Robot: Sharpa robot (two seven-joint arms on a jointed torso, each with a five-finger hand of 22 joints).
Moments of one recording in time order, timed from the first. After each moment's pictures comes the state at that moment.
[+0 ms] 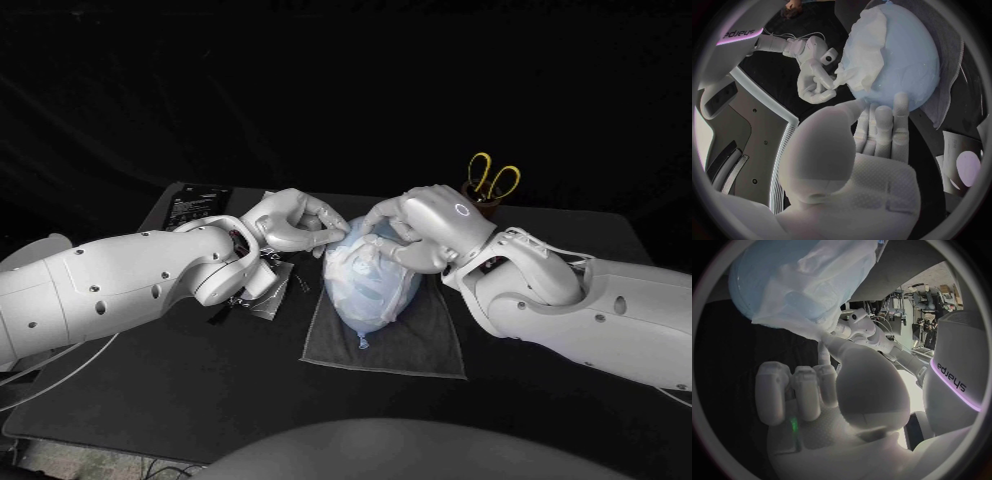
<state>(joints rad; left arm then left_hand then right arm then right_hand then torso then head) 1.15 -0.86 -0.11 1.51 -0.64 -0.21 0.31 1.47 -0.15 0.52 0.12 0.05 0.91 0.16 0.32 0.22 0.75 0.10 0.88 0.27 0.98 0.04 1.42 0.49 0.17 1.01 0.14 0.63 1.15 1.21 -0.78 -0.18 1.73 -1.66 -0.72 -0.05 1.30 -0.08 0.54 0.03 0.04 1.04 0.07 0.45 0.31 1.46 0.00 1.50 1.31 1.47 -0.06 1.57 1.31 0.04 1.46 0.05 1.45 1.31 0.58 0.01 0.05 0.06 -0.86</state>
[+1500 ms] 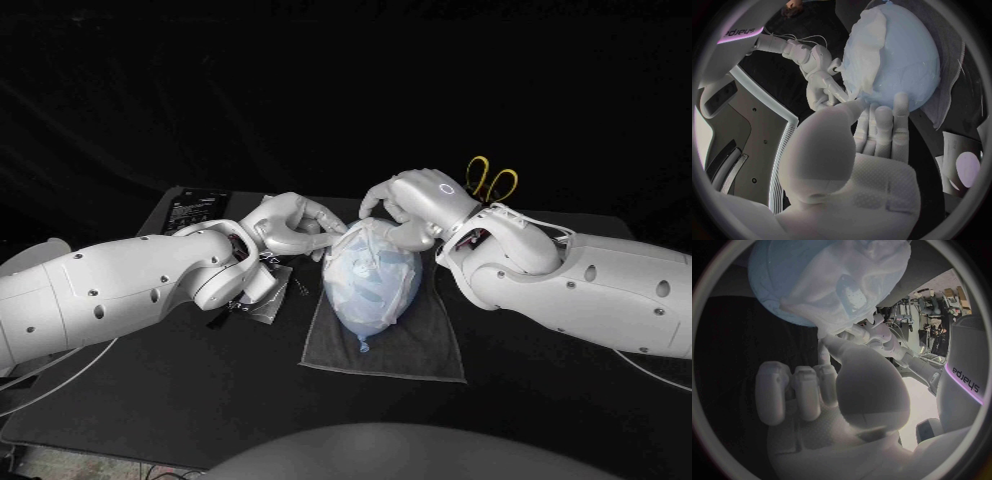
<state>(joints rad) 1.15 -0.86 -0.11 1.51 -0.63 -0.21 0.31 1.47 -0.15 0.53 0.11 0.05 0.91 0.16 0.32 0.22 0.75 0.10 0.88 0.27 1.00 0.04 1.42 0.51 0.17 1.01 0.14 0.63 1.15 1.26 -0.69 -0.17 1.60 -1.64 -0.63 -0.09 1.30 -0.08 0.54 0.03 0.05 1.03 0.07 0.45 0.31 1.46 0.00 1.49 1.31 1.47 -0.06 1.57 1.31 0.04 1.46 0.05 1.45 1.31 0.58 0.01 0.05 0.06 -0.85</state>
